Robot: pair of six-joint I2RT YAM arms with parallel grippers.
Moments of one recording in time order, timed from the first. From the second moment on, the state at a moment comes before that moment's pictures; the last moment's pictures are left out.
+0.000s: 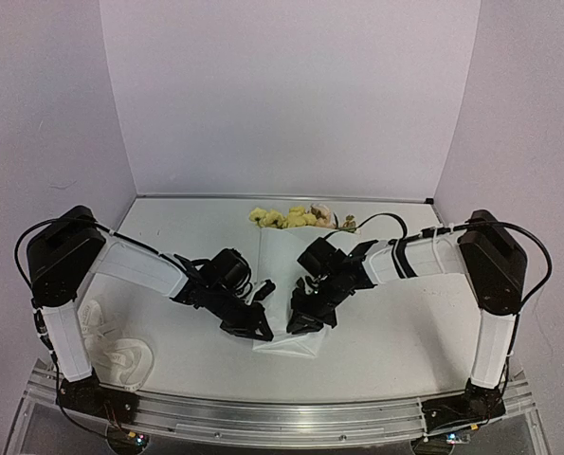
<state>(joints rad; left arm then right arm) -0.91 1.86 0.97 -0.10 0.56 -0.58 0.90 1.95 1.23 -0.43 -0.39 0.97</state>
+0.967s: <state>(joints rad) -0.88 1.86 0.84 0.08 0.62 -0.68 0.91 1.96 1.12 -0.29 -0.40 1.03</state>
